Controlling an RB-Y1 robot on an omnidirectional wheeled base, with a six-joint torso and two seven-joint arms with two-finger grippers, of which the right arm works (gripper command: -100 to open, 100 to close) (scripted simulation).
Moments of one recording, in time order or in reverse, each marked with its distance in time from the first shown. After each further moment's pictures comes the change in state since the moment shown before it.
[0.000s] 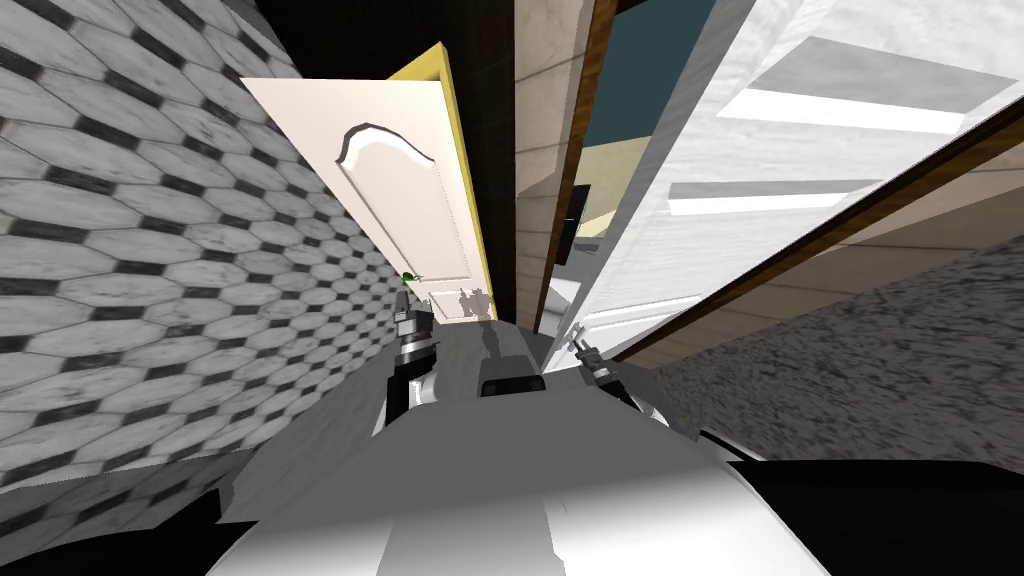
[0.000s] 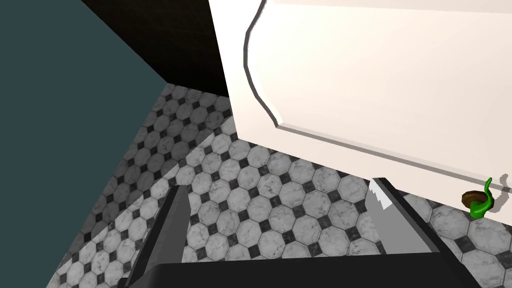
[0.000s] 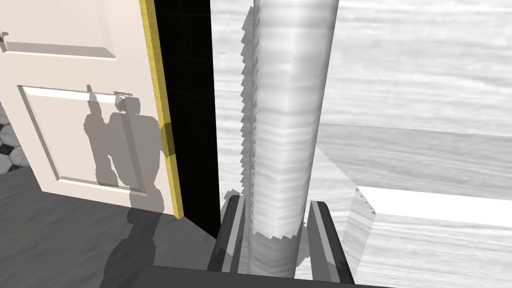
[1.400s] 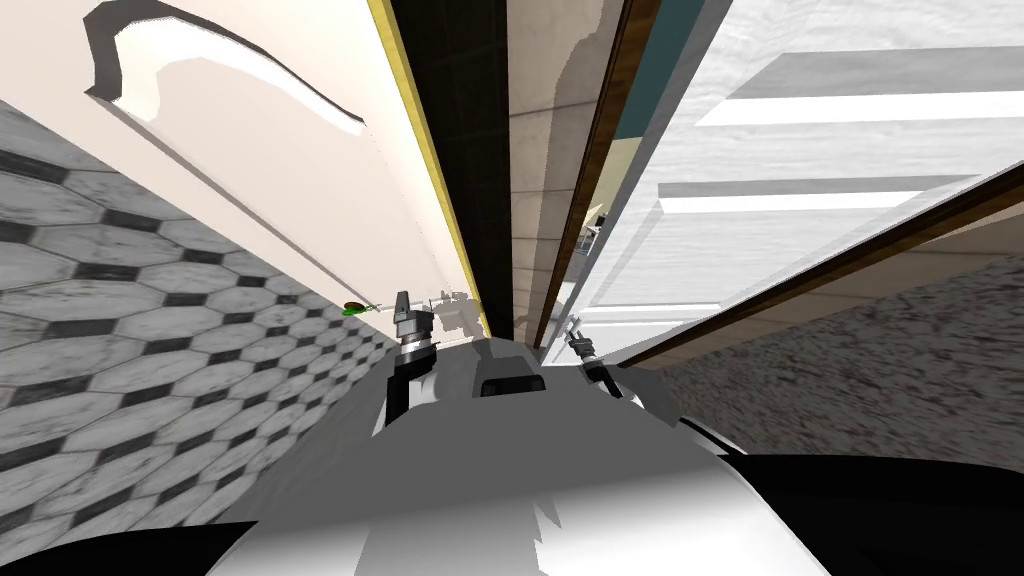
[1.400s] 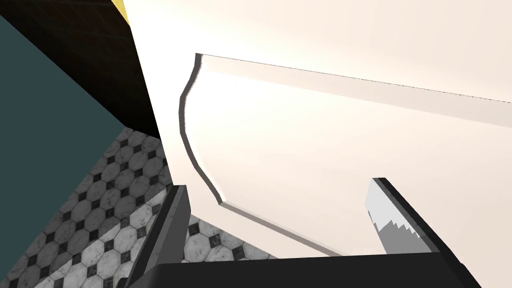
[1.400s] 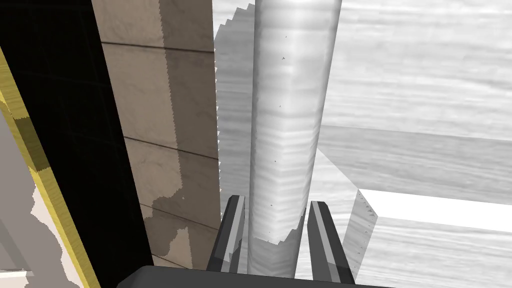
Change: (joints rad) arm -0.067 0.088 -0.106 -0.029 -0.054 0.146 0.108
